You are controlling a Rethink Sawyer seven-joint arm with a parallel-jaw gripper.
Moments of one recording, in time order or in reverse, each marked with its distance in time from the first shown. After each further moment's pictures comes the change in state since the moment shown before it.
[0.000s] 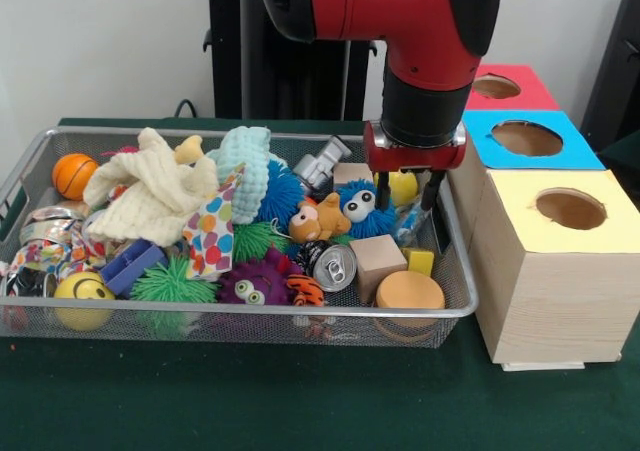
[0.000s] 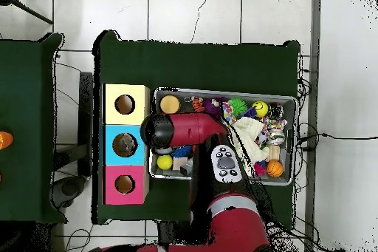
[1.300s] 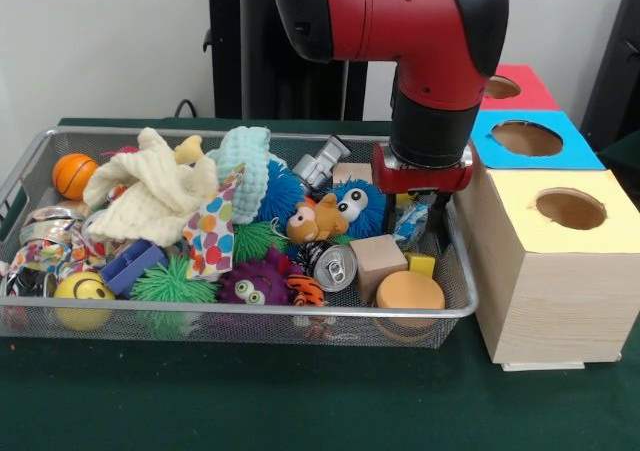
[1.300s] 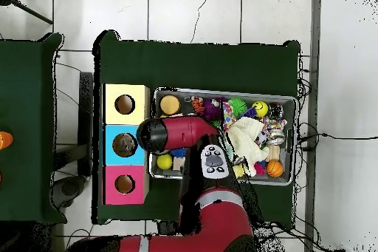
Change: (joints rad) arm 0.053 0.055 -0.047 -0.018 0.006 -0.122 0.000
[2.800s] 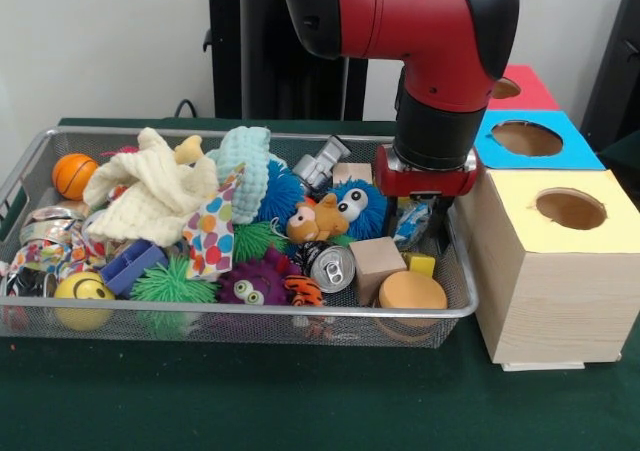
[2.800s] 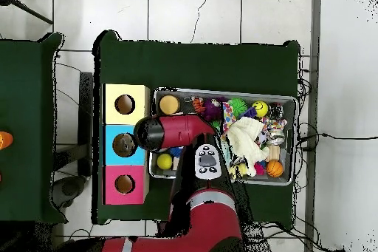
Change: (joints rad) arm 0.044 0.013 -0.052 -0.028 0.034 -0.006 0.000
